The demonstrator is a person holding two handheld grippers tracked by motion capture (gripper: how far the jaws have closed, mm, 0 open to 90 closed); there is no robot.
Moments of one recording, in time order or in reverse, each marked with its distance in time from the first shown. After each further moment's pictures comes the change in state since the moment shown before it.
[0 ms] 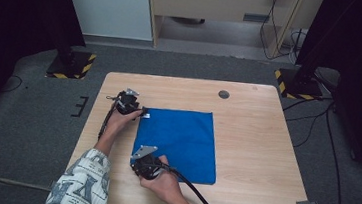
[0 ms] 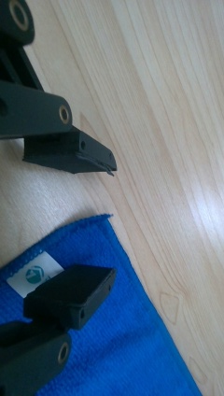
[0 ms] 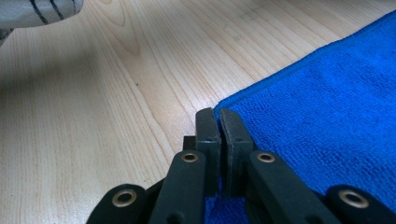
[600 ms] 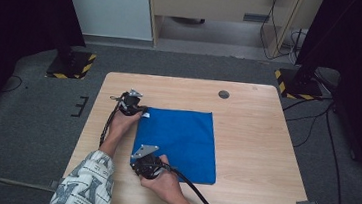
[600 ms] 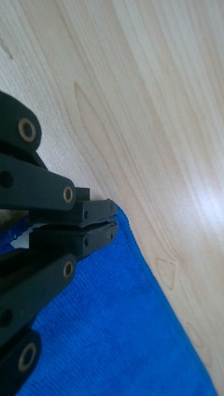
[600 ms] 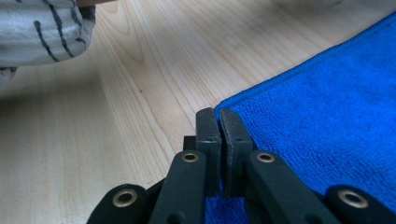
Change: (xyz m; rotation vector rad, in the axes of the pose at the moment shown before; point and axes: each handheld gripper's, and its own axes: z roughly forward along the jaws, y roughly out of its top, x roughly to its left) left arm -0.017 0.006 -0.007 0.000 -0.014 0.019; right arm 0.000 0.002 -0.005 -0.021 0.007 0.001
